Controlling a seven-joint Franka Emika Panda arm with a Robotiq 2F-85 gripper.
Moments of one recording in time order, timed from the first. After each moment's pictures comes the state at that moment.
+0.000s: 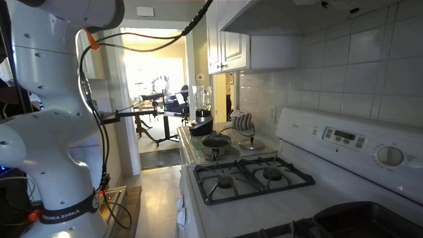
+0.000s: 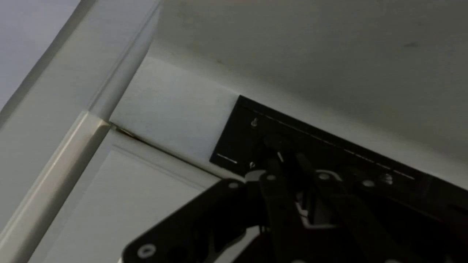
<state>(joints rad) -0.32 0.17 -0.26 -1.01 0.27 2.19 -0.77</state>
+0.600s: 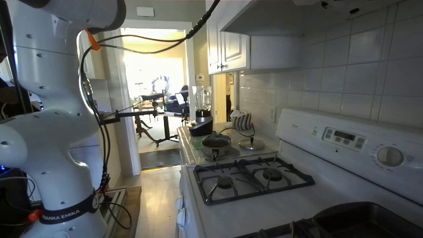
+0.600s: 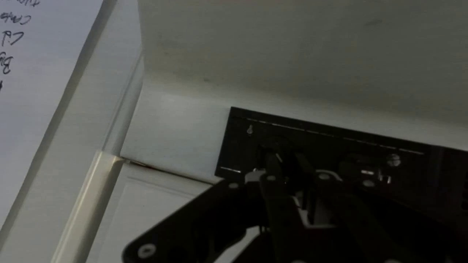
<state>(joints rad) -0.30 0.18 -0.26 -0.99 0.19 2.17 -0.48</state>
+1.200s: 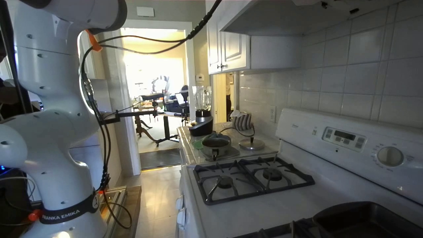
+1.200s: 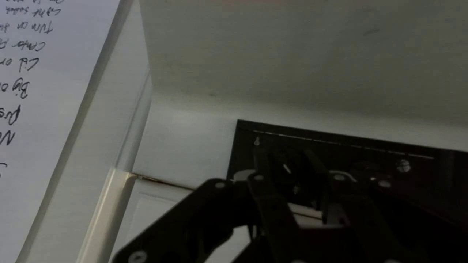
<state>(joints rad) -0.30 0.18 -0.27 -0.97 0.15 2.14 -0.40</state>
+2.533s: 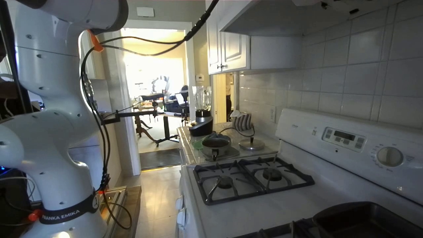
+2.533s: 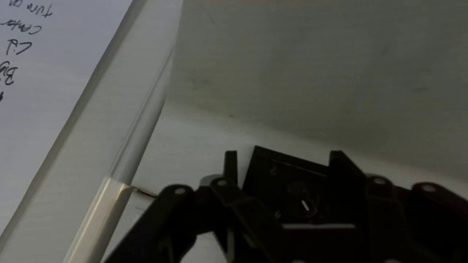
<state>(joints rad) -0.35 0.20 -0.28 -0.96 0.27 2.10 -0.65</state>
